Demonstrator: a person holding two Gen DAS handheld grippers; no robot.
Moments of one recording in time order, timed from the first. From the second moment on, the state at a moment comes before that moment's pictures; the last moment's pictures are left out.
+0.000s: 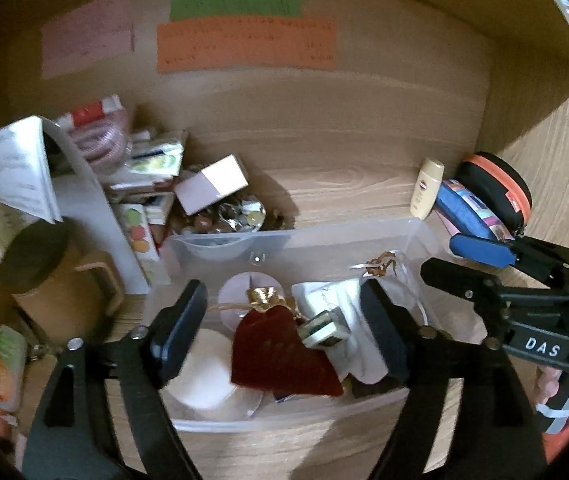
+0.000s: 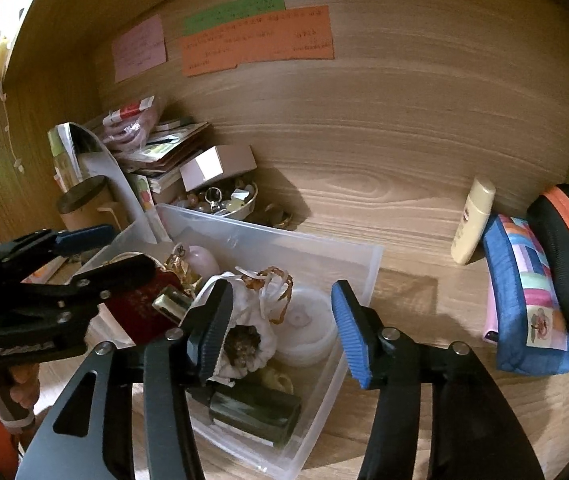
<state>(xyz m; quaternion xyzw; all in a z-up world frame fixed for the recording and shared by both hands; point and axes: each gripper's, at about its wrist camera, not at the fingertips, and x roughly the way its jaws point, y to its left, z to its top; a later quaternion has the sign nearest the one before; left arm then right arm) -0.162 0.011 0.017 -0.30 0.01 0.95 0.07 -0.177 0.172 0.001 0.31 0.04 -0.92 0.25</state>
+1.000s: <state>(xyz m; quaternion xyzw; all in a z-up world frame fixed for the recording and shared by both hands) -0.036 0.007 0.049 -0.24 0.02 0.97 0.04 -0.035 0.195 0.052 0.23 0.05 -0.96 0.17</state>
